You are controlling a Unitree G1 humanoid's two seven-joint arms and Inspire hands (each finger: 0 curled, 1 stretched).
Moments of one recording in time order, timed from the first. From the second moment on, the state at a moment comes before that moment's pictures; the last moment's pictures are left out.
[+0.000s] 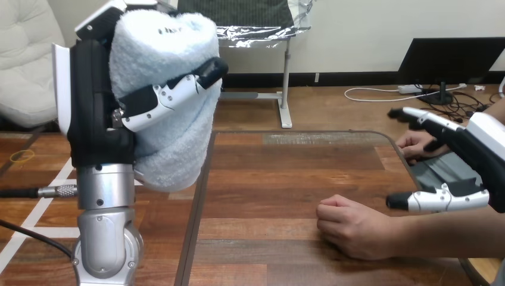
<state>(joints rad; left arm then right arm) -0.12 0.09 0.01 -0.27 0.08 -0.30 0.17 0.04 -0.78 -0.20 0.00 -0.22 -0.36 0.39</state>
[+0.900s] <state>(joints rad) -0.12 0.07 0.03 -0.22 0.05 -0.32 0.14 0.03 -0.84 -0.14 0.08 -0.31 -0.36 0.48</state>
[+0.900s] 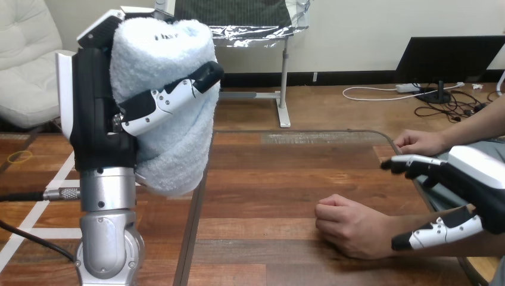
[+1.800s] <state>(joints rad) -0.12 0.06 0.03 -0.22 0.05 -0.32 0.14 0.02 -0.85 -0.09 0.15 -0.44 -0.35 0.47</state>
